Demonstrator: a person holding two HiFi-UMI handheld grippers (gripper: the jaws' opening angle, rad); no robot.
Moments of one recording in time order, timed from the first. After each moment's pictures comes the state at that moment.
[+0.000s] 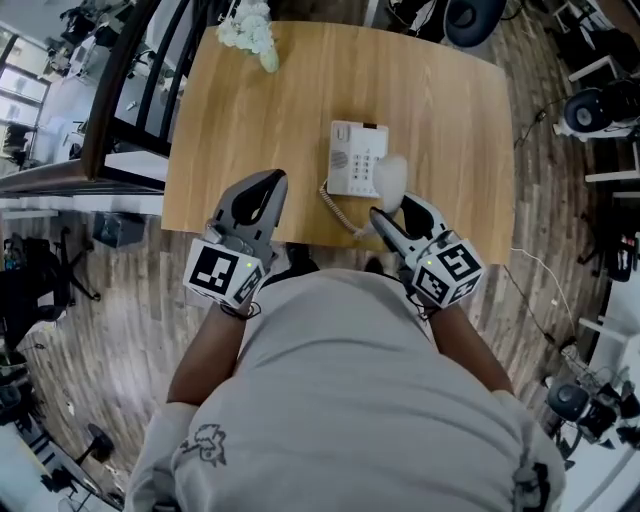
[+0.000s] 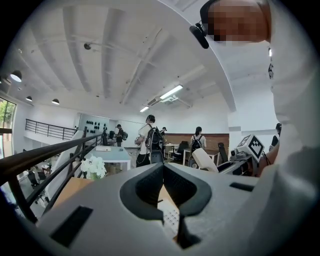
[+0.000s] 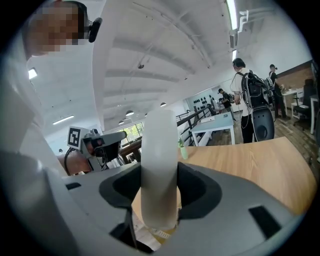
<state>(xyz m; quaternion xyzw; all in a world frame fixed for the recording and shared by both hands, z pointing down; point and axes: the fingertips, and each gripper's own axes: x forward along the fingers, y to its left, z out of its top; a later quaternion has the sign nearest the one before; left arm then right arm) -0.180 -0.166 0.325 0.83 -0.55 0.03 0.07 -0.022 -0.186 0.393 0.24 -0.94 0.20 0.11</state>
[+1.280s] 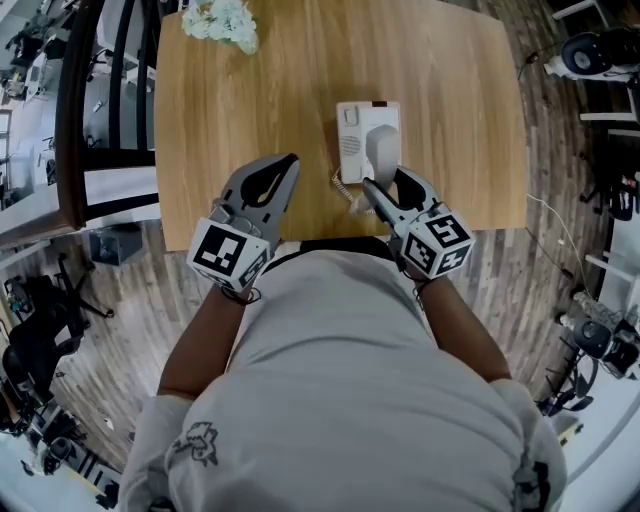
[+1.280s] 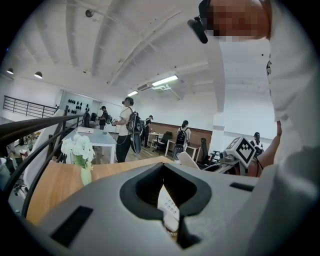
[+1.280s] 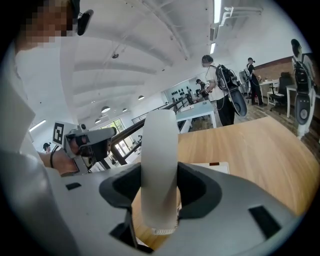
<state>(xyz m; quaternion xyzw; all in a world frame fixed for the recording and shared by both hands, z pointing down) -0.223 -0.236 0.397 0.89 -0.44 0.05 0.14 -0.090 -0.239 0.474 0.34 -0.88 0.28 0.16</state>
